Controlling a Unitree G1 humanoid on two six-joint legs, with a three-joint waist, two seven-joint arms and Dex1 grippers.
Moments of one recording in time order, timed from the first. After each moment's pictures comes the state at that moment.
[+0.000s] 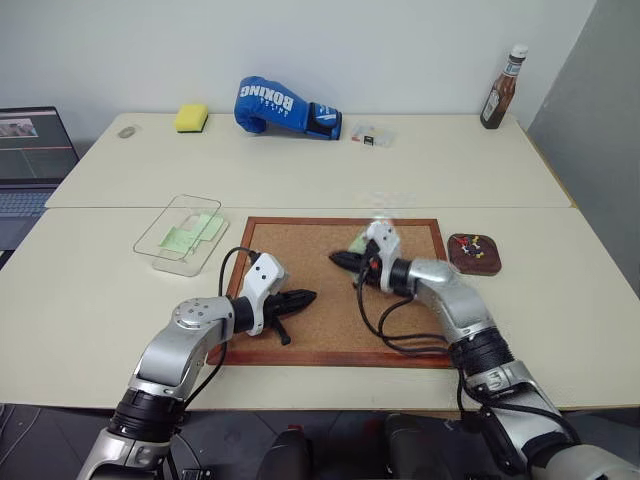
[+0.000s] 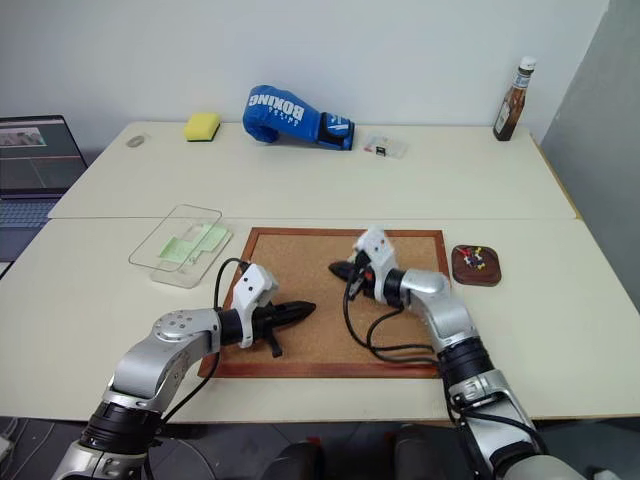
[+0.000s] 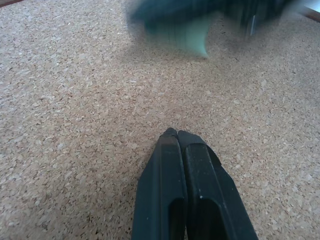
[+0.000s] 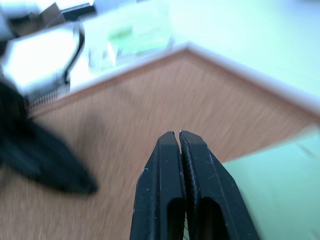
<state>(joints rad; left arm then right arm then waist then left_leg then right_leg) -0.25 0.55 -0.11 -0.09 -0.31 0.54 -0.84 -0.66 -0.19 0.15 0.20 0.20 0.38 0.79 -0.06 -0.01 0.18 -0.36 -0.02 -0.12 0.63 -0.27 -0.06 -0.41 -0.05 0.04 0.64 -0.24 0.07</state>
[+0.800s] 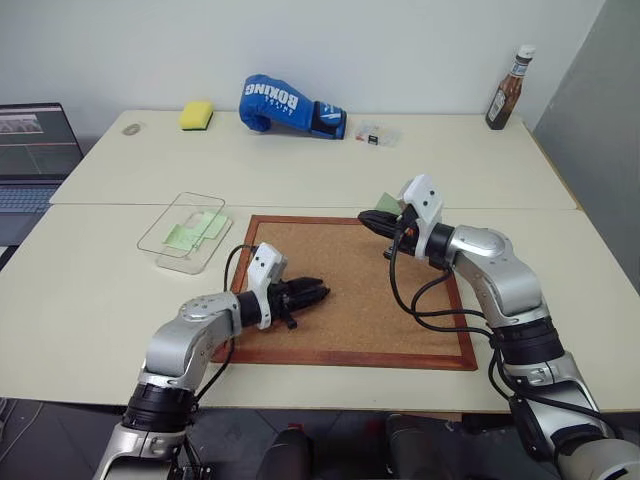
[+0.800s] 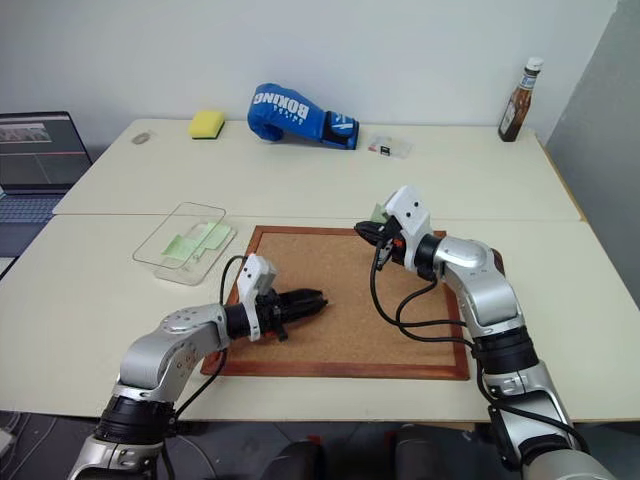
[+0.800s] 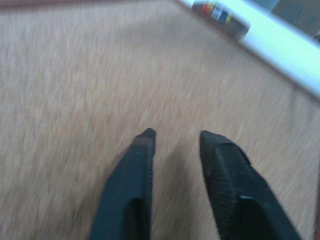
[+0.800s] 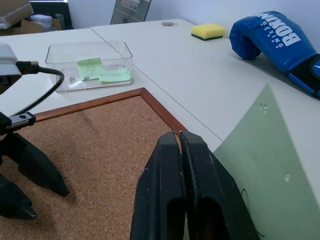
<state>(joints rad) -0.32 0.44 -0.02 -0.09 -0.50 0.68 -0.82 -0.65 -0.33 0.12 0.03 0.21 0.44 0.76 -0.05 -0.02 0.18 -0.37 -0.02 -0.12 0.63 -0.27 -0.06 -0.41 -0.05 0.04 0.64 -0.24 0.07</state>
